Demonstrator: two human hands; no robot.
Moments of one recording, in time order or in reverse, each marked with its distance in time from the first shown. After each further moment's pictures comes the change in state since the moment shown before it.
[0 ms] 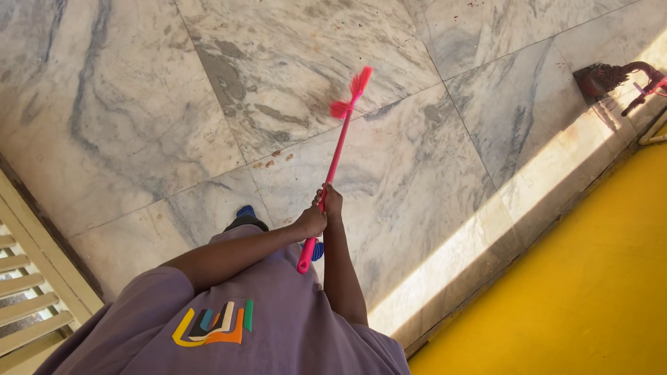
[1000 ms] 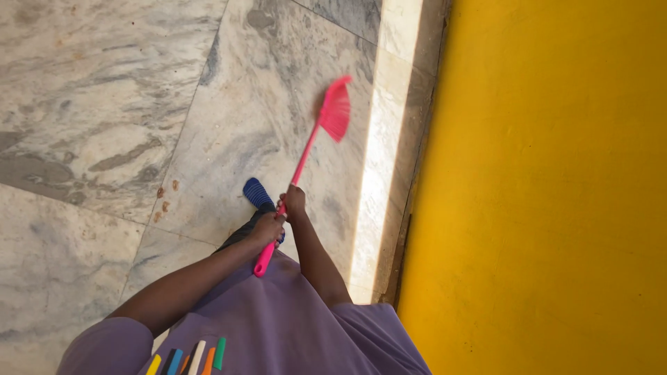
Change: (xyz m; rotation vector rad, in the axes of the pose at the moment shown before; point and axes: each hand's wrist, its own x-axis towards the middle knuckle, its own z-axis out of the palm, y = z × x) left_hand 0.121 0.211 -0.032 -0.804 -0.421 -0.767; right_hand 0.013 -0.096 -0.233 0.257 0.652 -0.008
